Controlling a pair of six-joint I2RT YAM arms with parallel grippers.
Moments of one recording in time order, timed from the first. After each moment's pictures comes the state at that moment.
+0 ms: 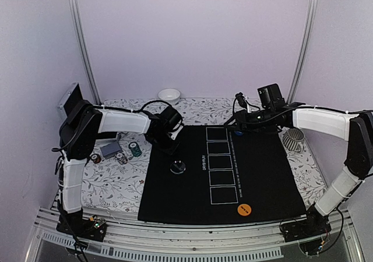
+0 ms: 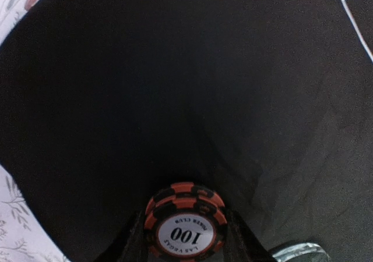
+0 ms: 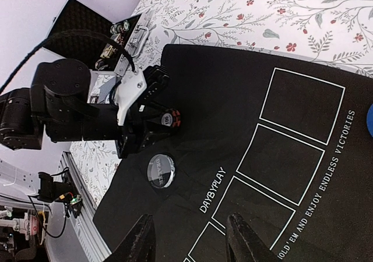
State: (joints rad) left arm -0.72 2.14 1.51 -0.52 -0.10 -0.09; right arm 0.46 1.61 1.14 -0.23 -0.55 0.40
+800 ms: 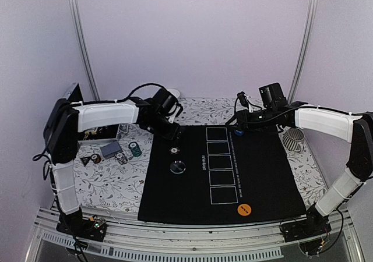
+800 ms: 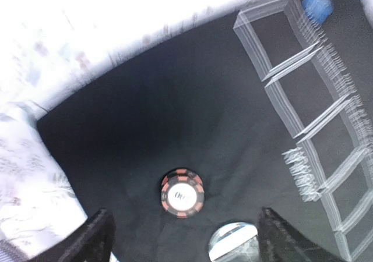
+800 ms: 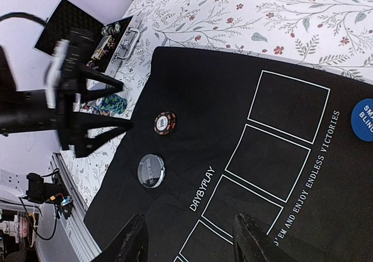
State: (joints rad) left arm -0.72 2.01 1.56 -0.57 -0.09 -0.19; right arm 0.46 1.58 1.14 -0.27 -0.49 0.36
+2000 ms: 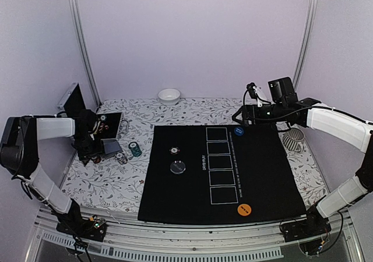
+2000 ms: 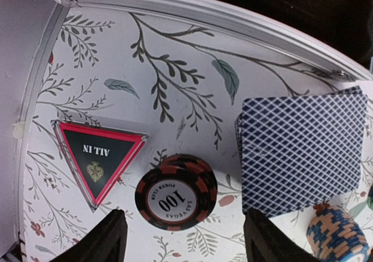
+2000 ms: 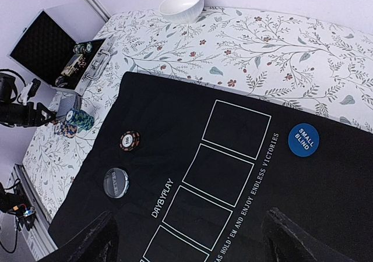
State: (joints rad) left arm -0.03 1.57 0.88 -0.59 -0.20 -0.41; right arm 0.46 1.44 1.14 -0.34 -0.28 0.25
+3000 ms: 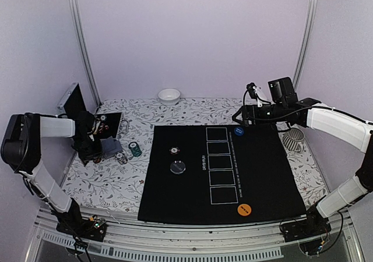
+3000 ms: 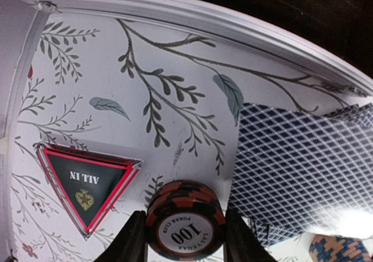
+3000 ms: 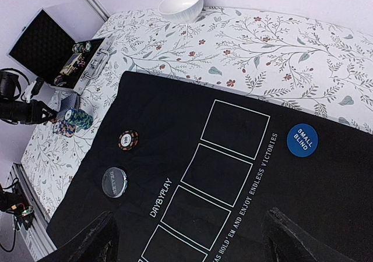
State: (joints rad) left arm 0.02 1.62 0.87 -0.51 -0.14 -0.37; right arm 0.46 1.44 1.14 -0.35 -0.28 0.24
